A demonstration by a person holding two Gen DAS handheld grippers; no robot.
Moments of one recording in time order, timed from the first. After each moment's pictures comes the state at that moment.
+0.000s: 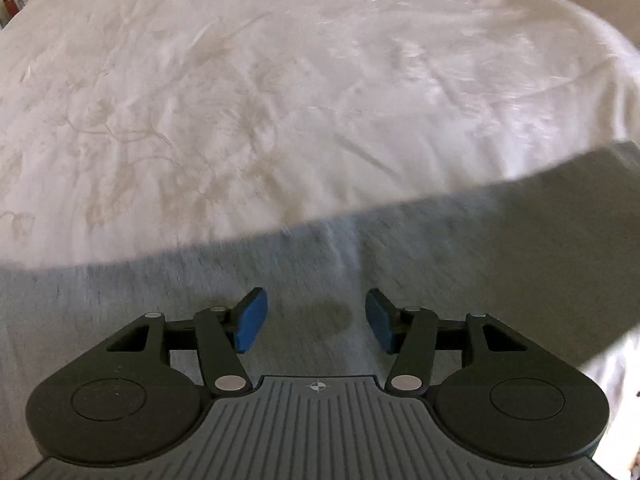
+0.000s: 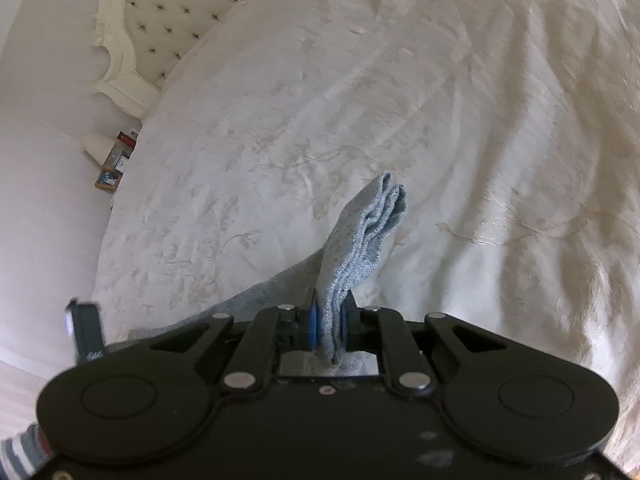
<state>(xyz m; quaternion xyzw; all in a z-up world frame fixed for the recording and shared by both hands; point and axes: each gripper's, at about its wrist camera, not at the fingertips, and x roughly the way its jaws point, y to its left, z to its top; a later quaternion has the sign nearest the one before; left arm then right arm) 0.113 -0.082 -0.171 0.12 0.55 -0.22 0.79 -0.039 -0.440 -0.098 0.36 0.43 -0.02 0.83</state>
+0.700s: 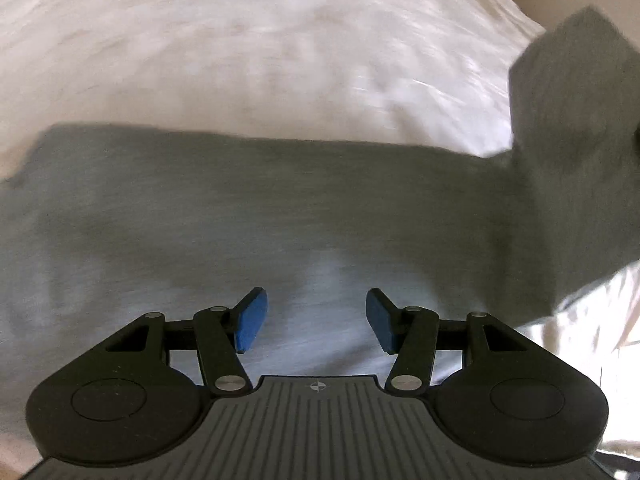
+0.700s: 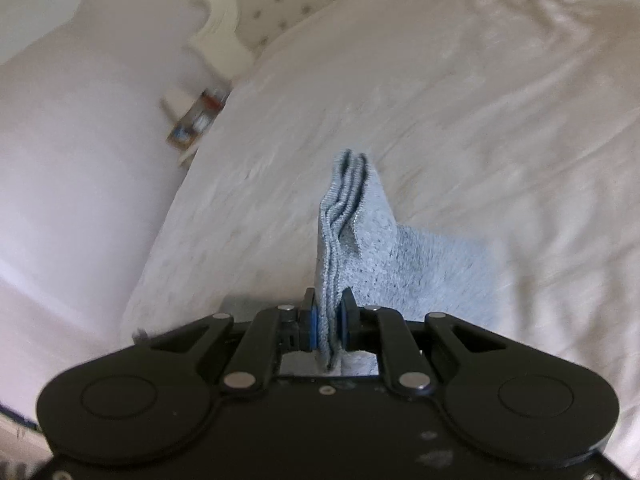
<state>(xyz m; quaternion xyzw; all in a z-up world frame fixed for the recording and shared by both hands) 0.116 0.076 -0.168 0.01 0.58 -0.21 0.78 0.014 -0.230 -0.028 0.30 0.41 0.09 0.86</state>
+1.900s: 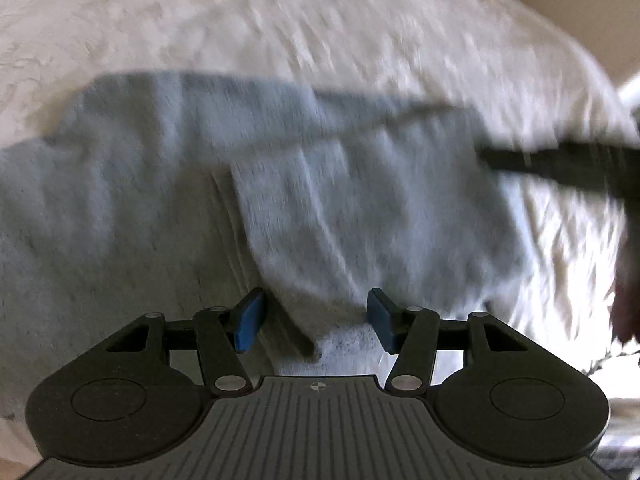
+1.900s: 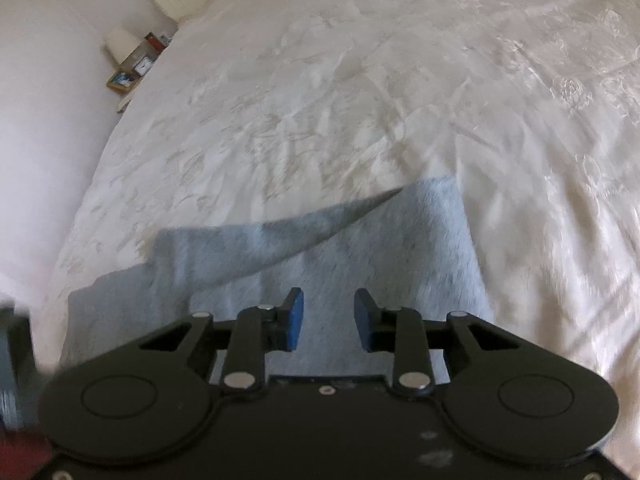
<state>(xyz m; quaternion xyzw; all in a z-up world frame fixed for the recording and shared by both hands) 0.101 0.120 -0.178 0.04 0.60 -0.26 0.75 0.052 -0.163 -0.113 0.26 0.49 0.01 0.83</state>
